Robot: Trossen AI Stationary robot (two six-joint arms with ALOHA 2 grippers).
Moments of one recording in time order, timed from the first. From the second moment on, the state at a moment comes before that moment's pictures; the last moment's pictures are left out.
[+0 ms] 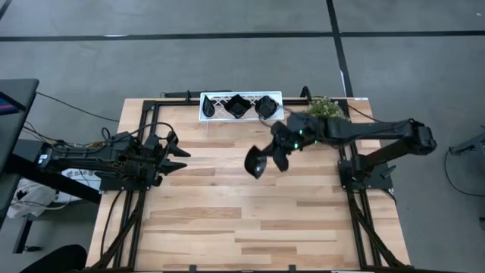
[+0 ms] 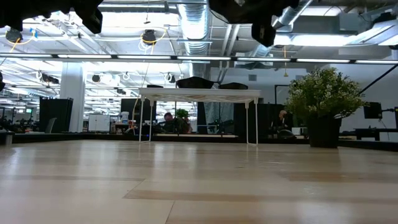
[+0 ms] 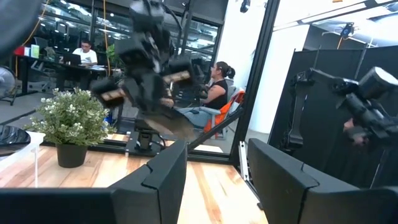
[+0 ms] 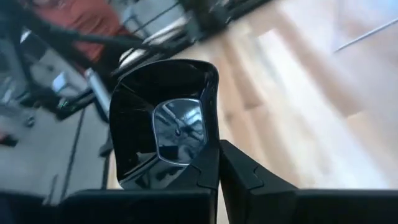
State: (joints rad) left arm -0.01 0.57 0.30 0.30 0.19 -0.20; right arm -0.09 1.23 1.06 -0.33 -0.20 0.44
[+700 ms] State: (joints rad) left arm -0.01 0.57 0.30 0.30 0.19 -0.19; right arm -0.46 1.23 1.34 -0.58 -0.18 0.38
